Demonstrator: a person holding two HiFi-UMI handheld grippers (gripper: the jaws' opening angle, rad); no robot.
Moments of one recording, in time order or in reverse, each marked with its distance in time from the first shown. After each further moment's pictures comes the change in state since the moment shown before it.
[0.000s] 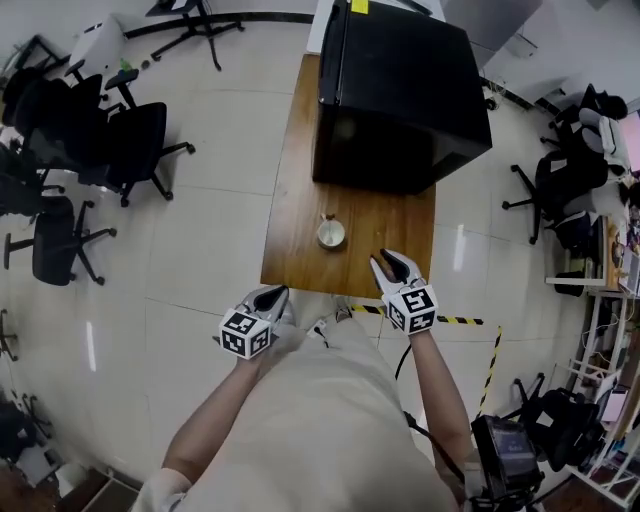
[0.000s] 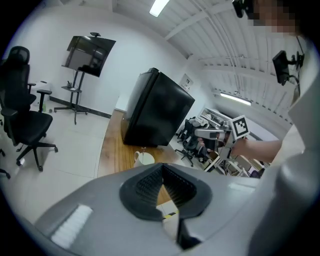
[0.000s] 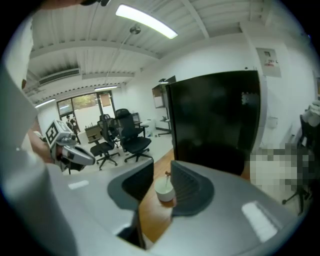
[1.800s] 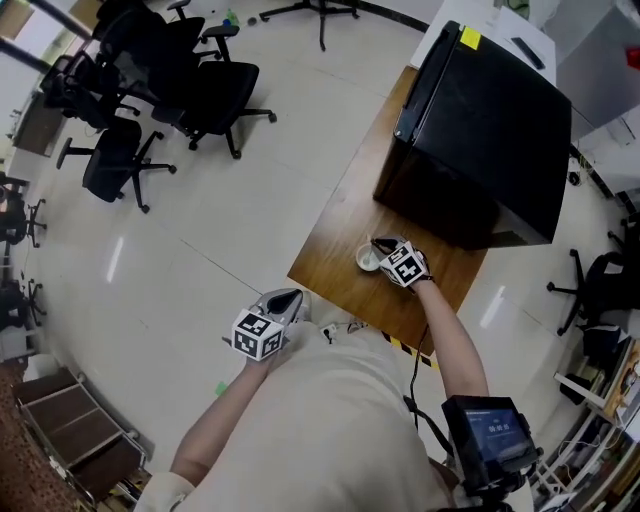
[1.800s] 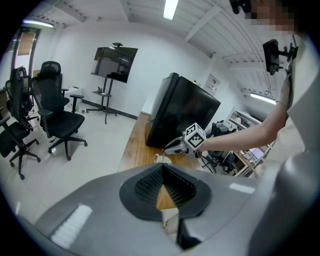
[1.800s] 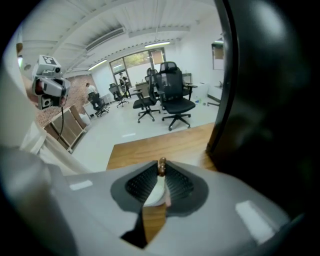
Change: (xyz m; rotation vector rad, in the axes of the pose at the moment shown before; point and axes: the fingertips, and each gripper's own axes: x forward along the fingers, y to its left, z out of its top) left arm -0.003 0.009 0.006 -0.132 -0.019 0.309; right arm 0.222 -0.011 -0.102 -0.437 0.452 0.543
